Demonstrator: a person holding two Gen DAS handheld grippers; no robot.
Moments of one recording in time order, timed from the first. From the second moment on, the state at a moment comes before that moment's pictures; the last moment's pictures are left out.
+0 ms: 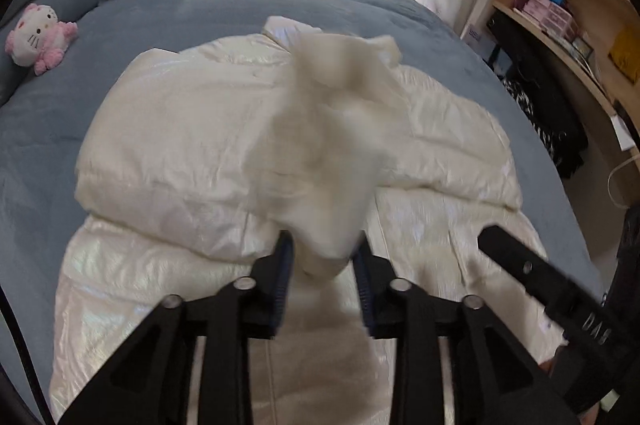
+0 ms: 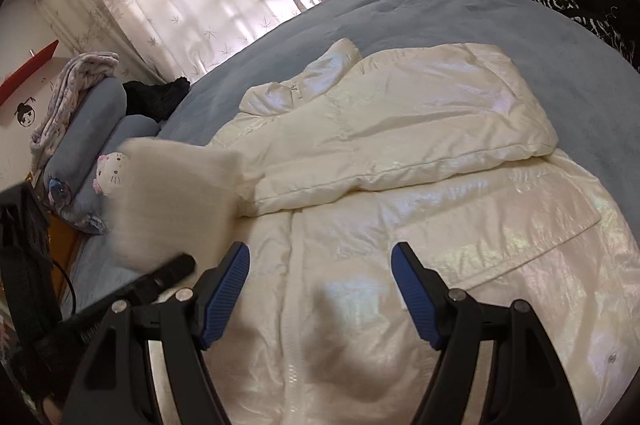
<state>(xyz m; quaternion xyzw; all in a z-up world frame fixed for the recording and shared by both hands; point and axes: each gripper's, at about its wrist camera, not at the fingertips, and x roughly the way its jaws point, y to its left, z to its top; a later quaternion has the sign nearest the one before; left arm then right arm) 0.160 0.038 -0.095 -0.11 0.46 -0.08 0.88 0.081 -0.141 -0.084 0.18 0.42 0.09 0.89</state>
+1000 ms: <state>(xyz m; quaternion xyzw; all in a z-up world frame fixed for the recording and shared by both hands) 0.091 0.104 -0.117 -0.14 0.47 -0.05 0.87 0.113 -0.141 -0.122 0.27 0.48 0.14 0.82</state>
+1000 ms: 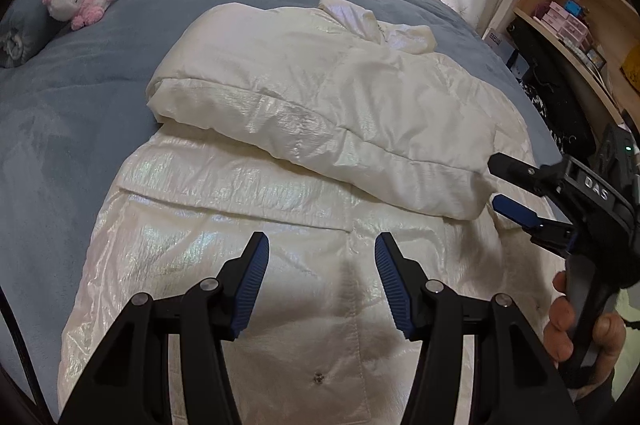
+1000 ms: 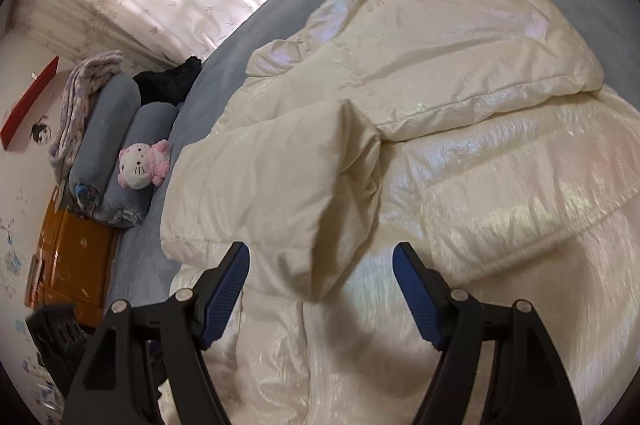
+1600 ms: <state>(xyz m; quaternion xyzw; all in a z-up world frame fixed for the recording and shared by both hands) 0.118 0.125 -0.088 -0.17 0.41 -0.02 0.90 0.145 -0.058 -0.044 0.11 0.40 0.23 0.88</state>
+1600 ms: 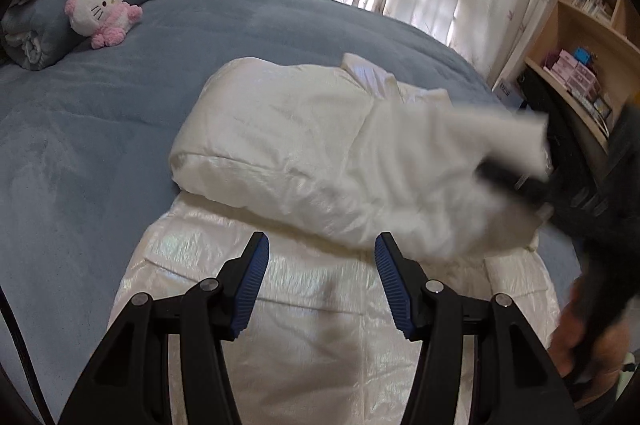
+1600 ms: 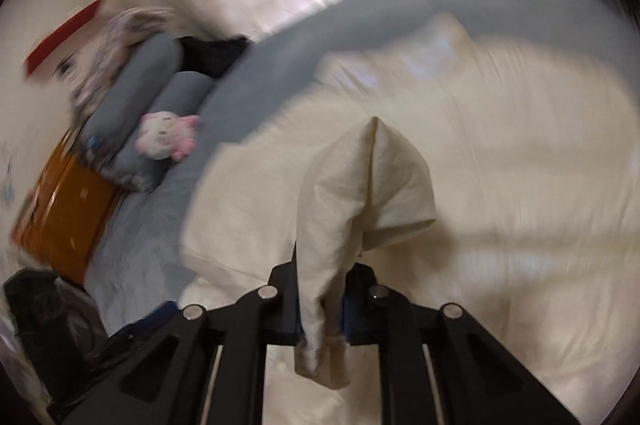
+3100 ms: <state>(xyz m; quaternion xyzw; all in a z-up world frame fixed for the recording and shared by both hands) 0.245 0.121 -0.050 -0.08 0.37 0.02 0.92 0.237 -0.106 -0.053 0.08 0.38 0.09 0.92</state>
